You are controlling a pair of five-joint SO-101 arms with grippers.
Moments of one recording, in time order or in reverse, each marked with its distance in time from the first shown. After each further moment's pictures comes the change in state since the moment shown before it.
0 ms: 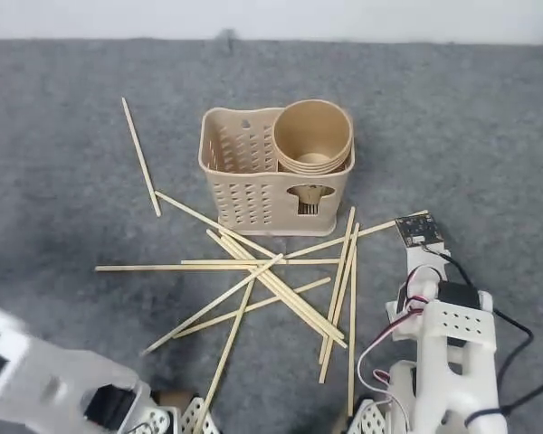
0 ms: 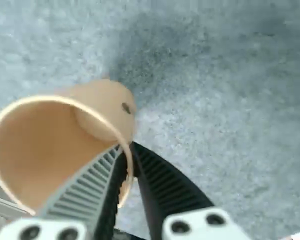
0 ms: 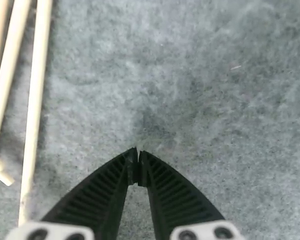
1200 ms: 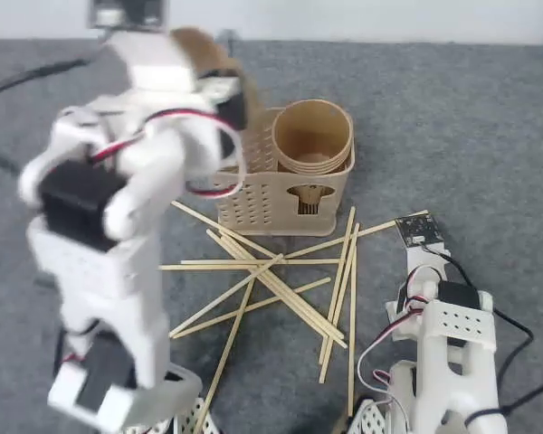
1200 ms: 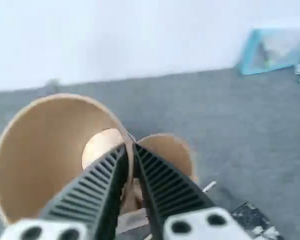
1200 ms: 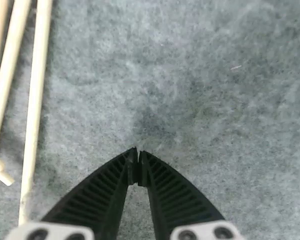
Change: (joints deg) left arm 88.8 -18.7 -28.1 0.4 61.5; right arm 0.0 0.0 0.0 0.0 0.0
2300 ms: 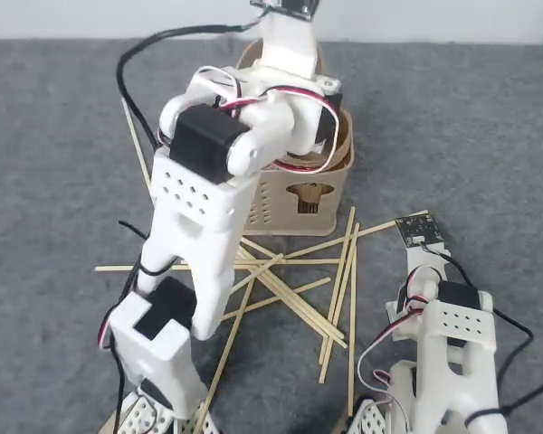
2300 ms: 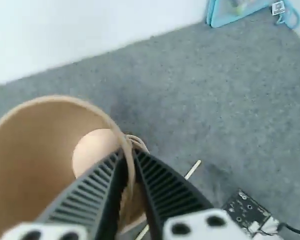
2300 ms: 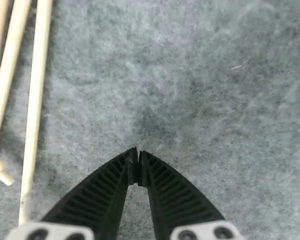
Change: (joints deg) left arm 9.0 20.7 -10.4 0.1 -3.7; right arm 0.0 0.0 0.0 0.0 0.0
